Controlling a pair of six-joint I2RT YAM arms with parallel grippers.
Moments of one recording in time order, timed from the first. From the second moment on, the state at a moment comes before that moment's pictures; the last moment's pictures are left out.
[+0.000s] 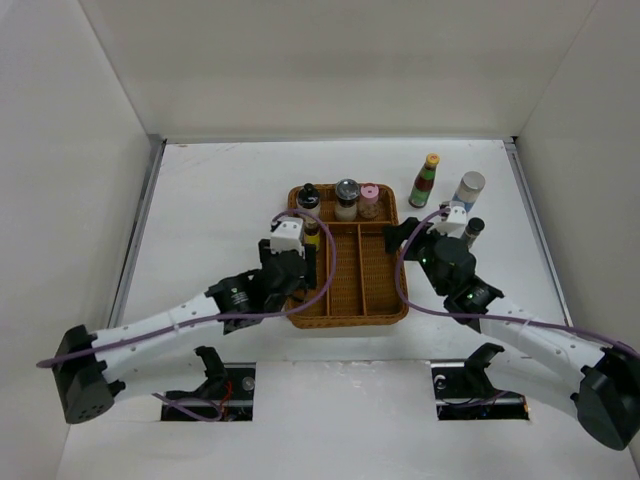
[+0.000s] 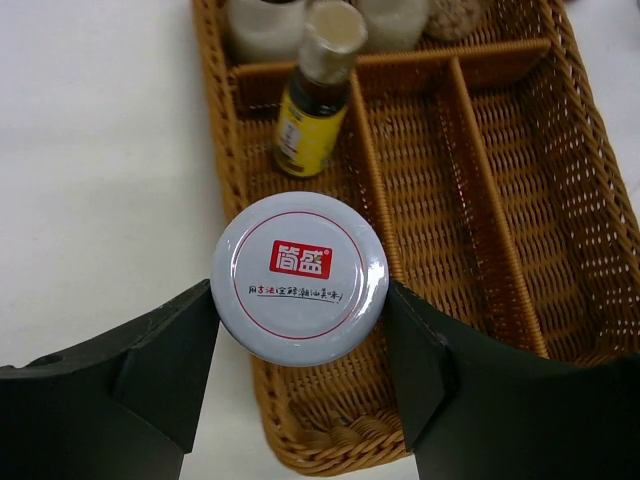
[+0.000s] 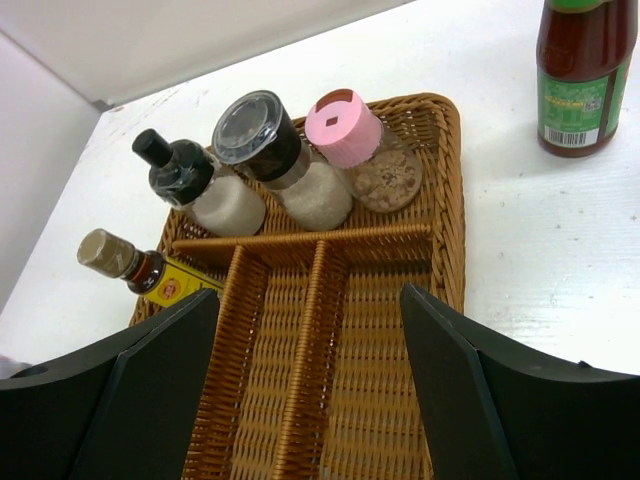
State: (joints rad) left arm -1.01 0.95 0.73 -0.36 -0.65 -0.56; right arm 0.65 0.96 0.47 0.35 0.37 0.53
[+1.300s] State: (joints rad) left arm -1.01 0.86 0.48 0.23 -0.75 -0.45; right arm 0.48 1.05 0.73 0.15 0.48 0.49
